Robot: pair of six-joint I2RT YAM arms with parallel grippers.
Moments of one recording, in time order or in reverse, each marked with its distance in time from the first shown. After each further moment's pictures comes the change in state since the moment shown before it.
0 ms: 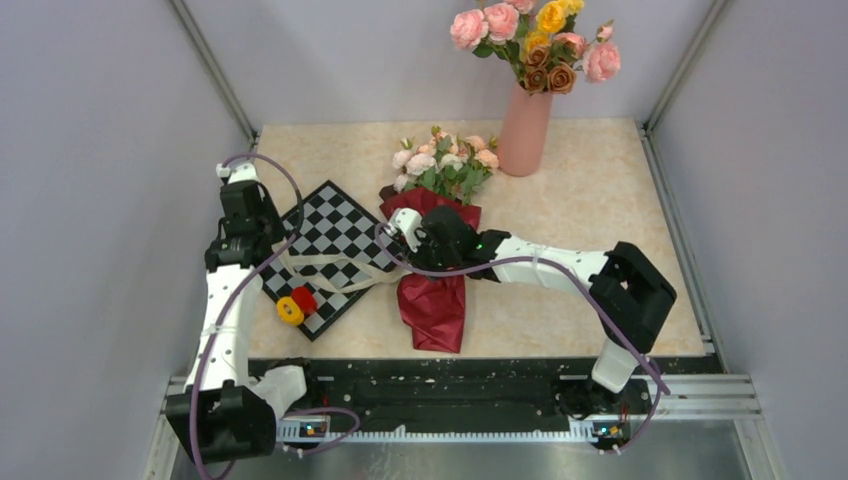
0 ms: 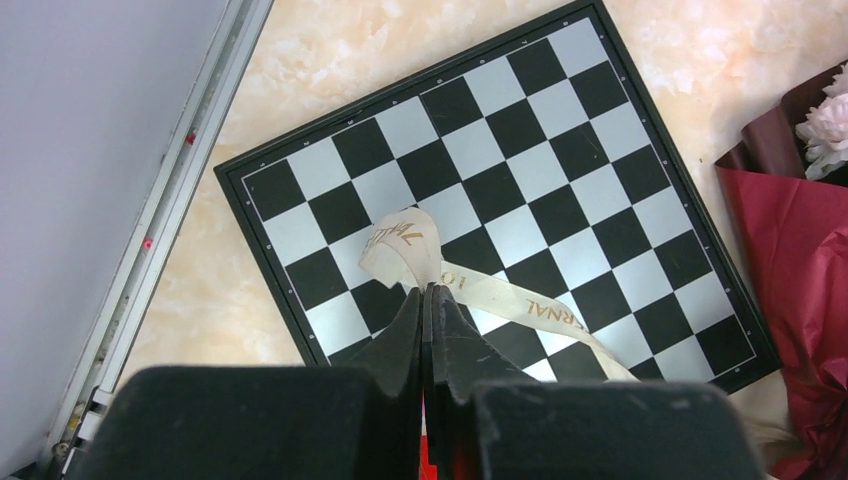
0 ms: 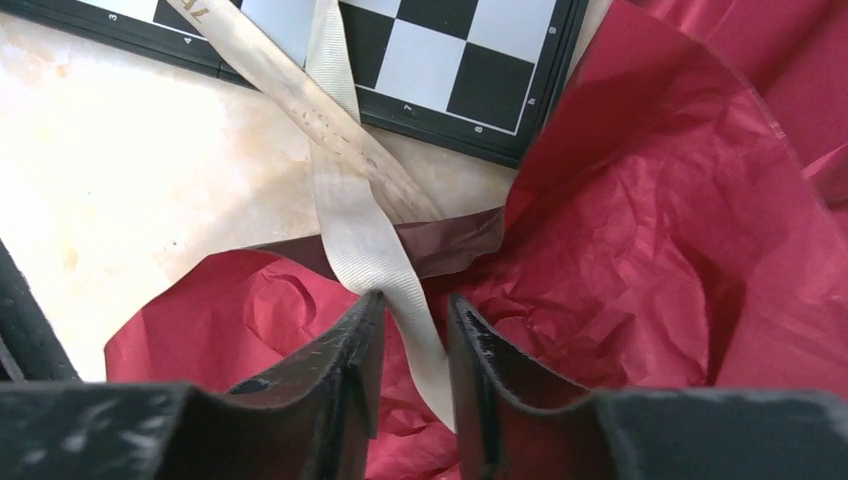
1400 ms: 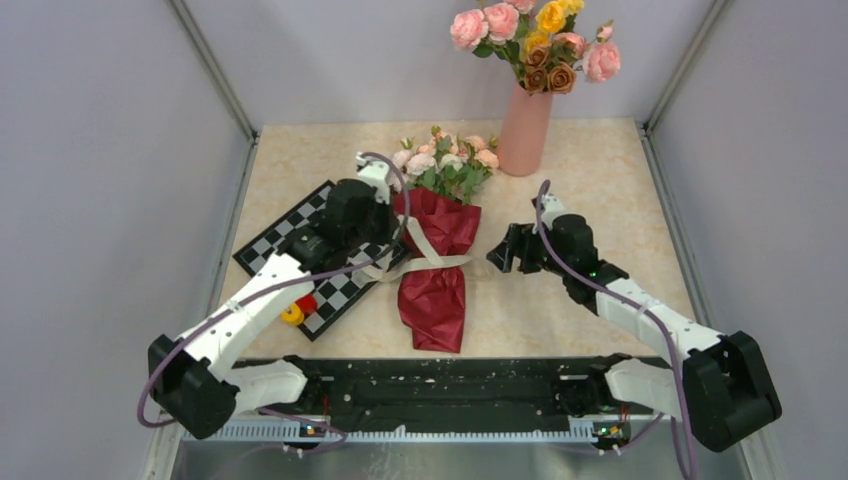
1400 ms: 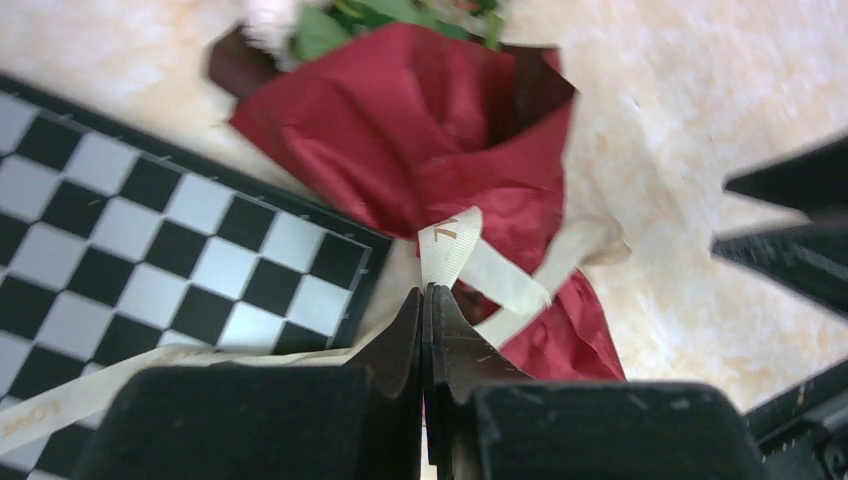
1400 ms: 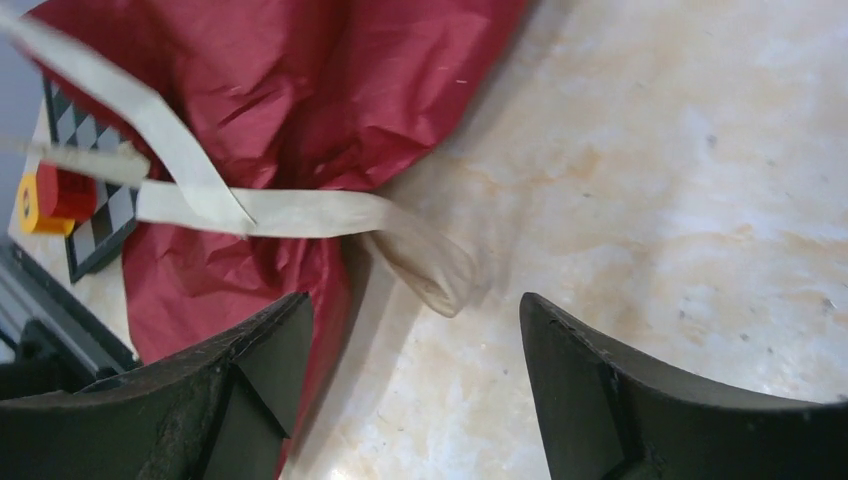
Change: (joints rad) left arm -0.767 0.142 0.060 0.156 0.071 -0.066; right arm -0.533 -0.600 -0.624 0.225 -0.161 0.608
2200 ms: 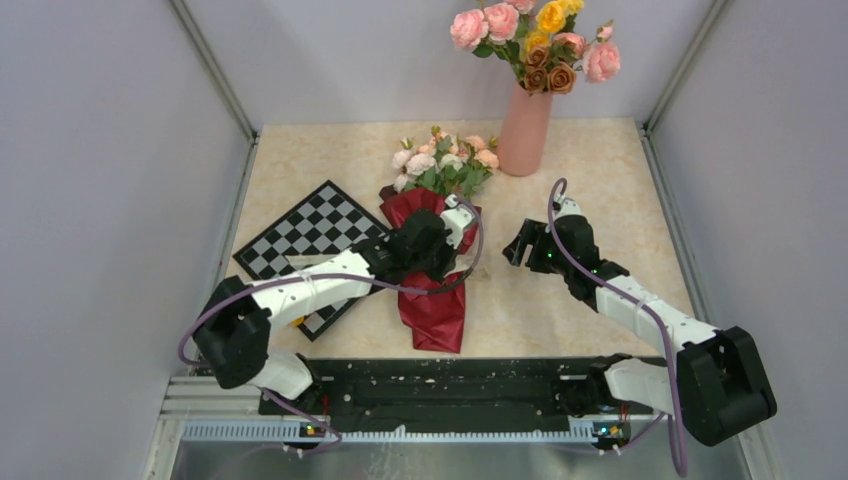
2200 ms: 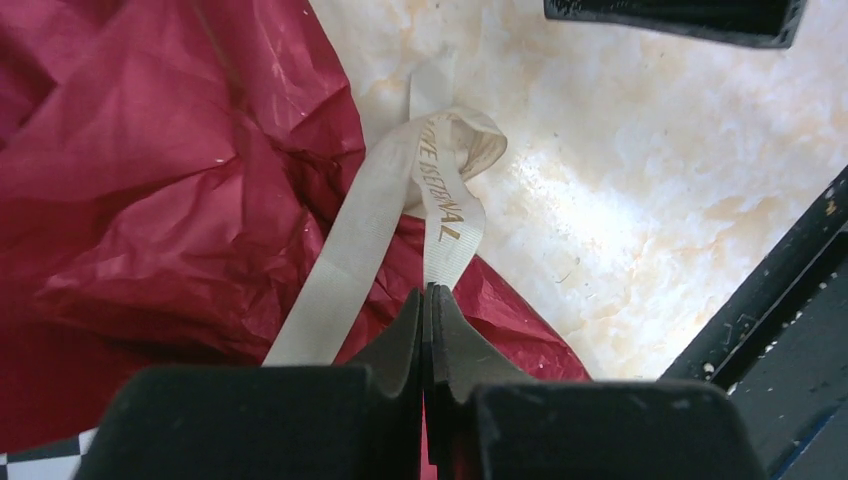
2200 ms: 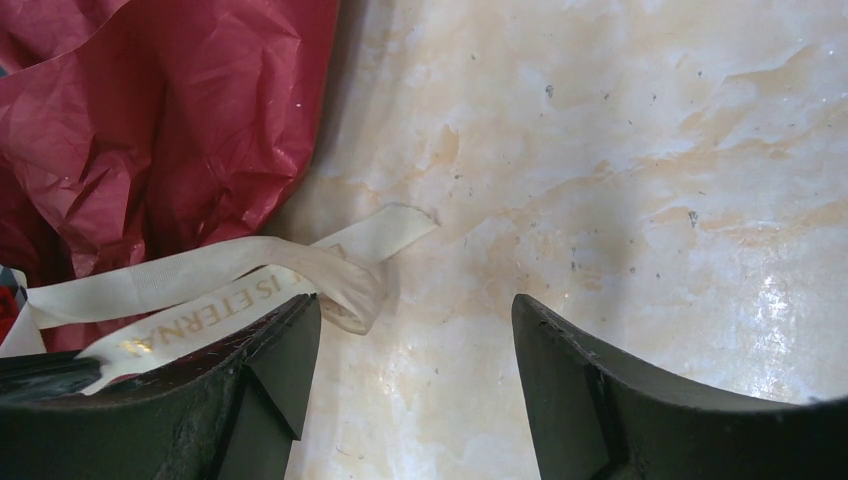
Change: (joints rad) left arm -0.239 0.293 -0.031 0.157 0.116 0.161; right arm -0.031 0.020 0.000 -0.067 0.188 0.109
